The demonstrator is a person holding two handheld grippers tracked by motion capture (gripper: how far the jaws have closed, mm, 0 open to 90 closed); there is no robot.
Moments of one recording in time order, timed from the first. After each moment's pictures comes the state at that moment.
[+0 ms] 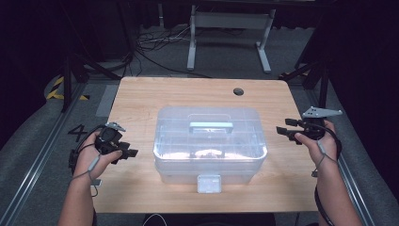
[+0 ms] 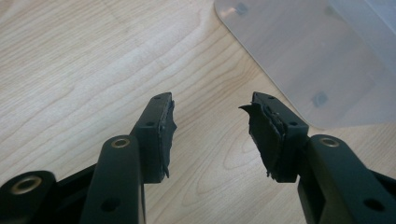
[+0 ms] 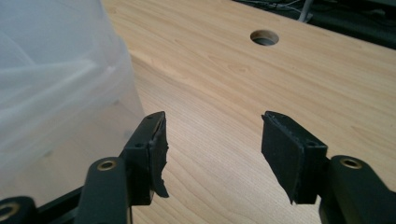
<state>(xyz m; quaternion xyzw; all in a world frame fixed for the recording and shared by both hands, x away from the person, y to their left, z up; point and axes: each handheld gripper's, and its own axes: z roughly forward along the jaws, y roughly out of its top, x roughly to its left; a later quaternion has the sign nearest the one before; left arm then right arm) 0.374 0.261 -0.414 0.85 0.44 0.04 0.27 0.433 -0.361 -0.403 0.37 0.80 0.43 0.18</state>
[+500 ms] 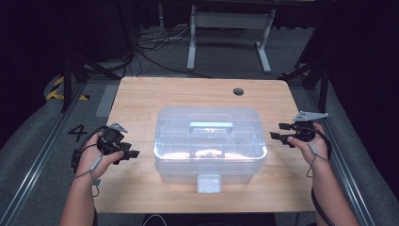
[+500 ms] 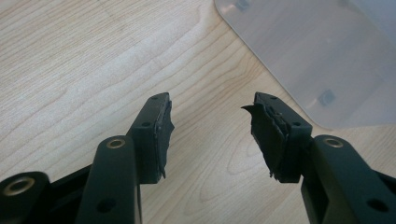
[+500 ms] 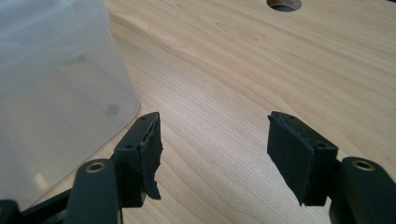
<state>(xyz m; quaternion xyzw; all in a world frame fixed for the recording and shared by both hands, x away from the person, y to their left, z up) 0.380 0.261 -0.423 0.86 0.44 0.04 0.28 0.451 -0.357 -0.441 0.36 0.82 0.41 0.16</state>
